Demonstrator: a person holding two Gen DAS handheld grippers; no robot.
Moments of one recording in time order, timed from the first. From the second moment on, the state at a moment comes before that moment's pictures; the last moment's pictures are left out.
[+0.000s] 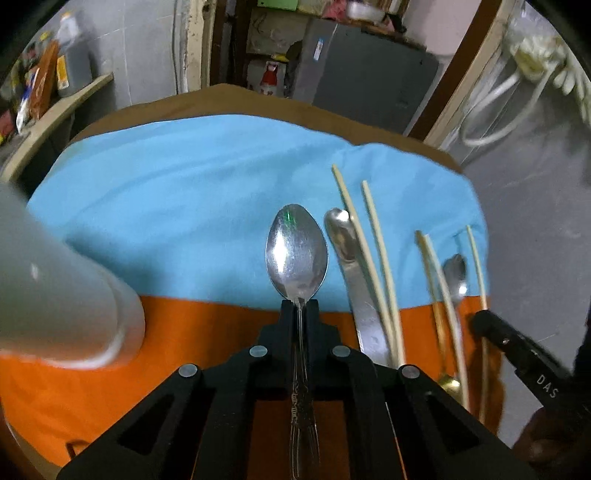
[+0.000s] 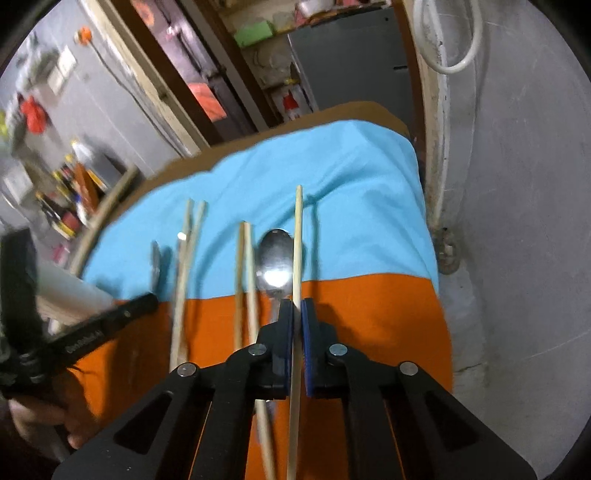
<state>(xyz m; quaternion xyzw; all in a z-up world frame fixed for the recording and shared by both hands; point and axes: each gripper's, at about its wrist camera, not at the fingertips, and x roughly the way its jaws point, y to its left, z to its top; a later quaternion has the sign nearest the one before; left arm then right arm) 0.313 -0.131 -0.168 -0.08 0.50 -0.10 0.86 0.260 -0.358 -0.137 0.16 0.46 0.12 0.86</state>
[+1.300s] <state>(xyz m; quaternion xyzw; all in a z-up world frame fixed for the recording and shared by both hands) 0.229 0.110 0.005 -0.20 0.10 -0.02 0.98 0.251 -0.167 0.030 0.24 0.09 0.34 0.90</state>
